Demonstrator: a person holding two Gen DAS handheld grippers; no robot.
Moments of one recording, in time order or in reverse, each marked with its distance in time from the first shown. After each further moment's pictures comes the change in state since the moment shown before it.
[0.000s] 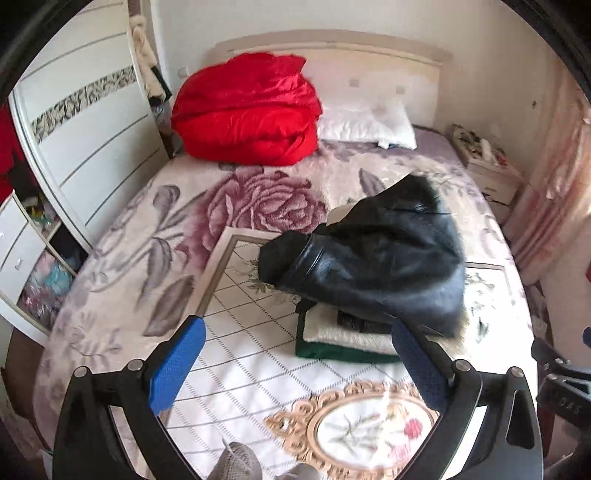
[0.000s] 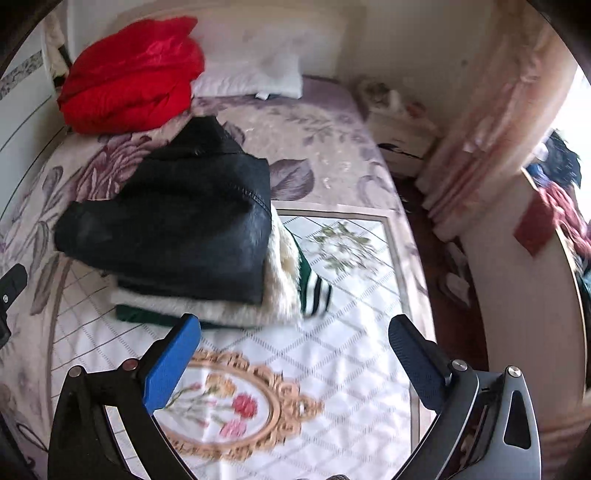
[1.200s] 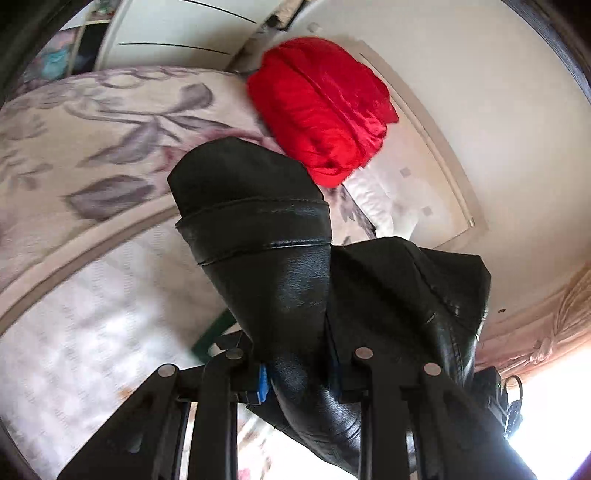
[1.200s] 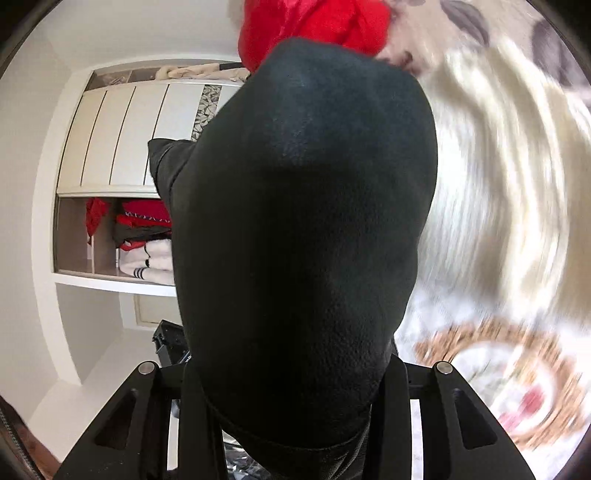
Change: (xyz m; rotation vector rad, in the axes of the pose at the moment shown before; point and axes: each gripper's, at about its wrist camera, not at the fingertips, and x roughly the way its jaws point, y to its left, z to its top) left arm 0.083 0.088 -0.002 -0.820 -0.035 -0.369; right arm 0.150 0.034 0.078 0.205 0.464 1.420
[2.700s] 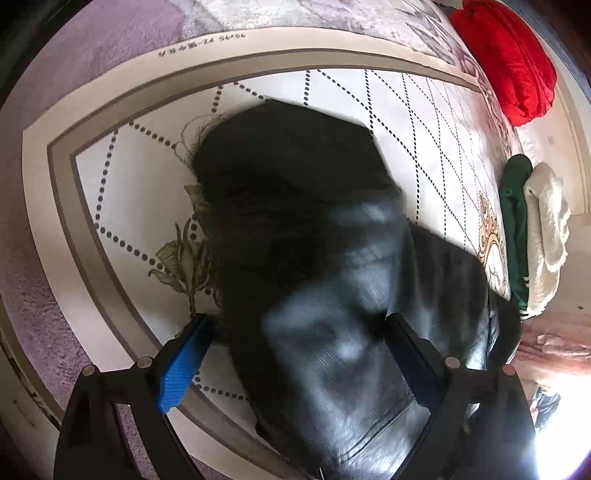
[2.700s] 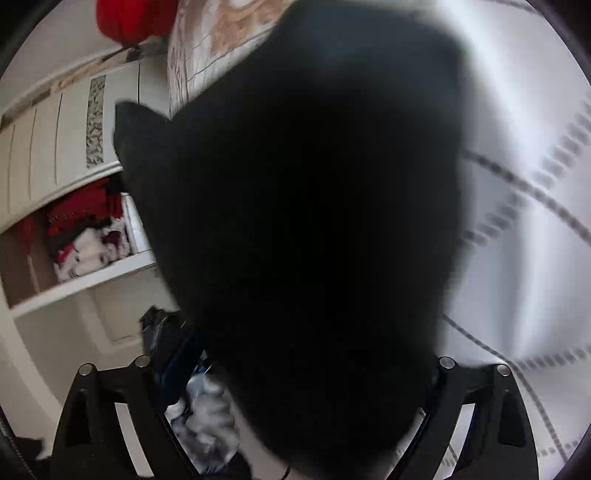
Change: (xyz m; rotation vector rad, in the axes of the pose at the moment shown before) left arm -0.177 0.385 -0.230 -0.244 0.327 0.398; right arm 0.209 -0.266 -0.512 0.323 0.073 -0.206
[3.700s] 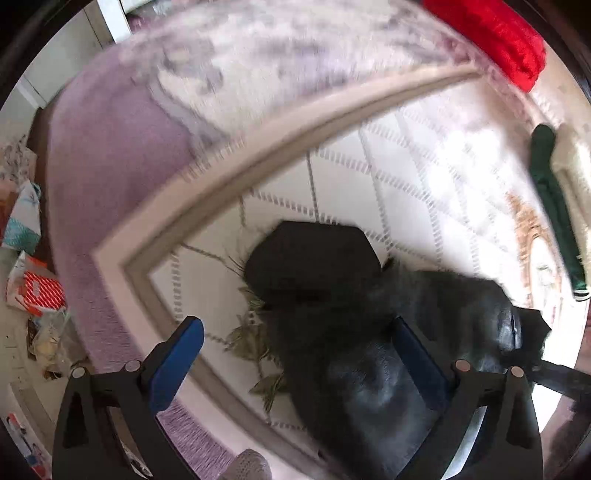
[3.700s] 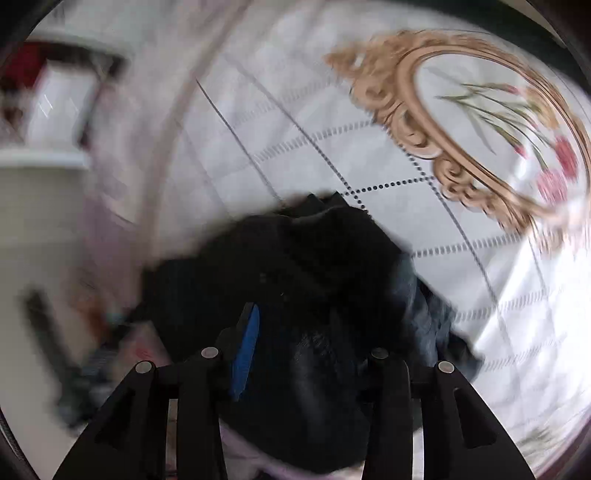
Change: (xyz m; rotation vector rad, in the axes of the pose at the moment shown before) left arm 0.013 -0.026 0.037 0.192 -0.102 0.305; right arm 0.038 0.161 0.050 -0.471 0.172 -0.746
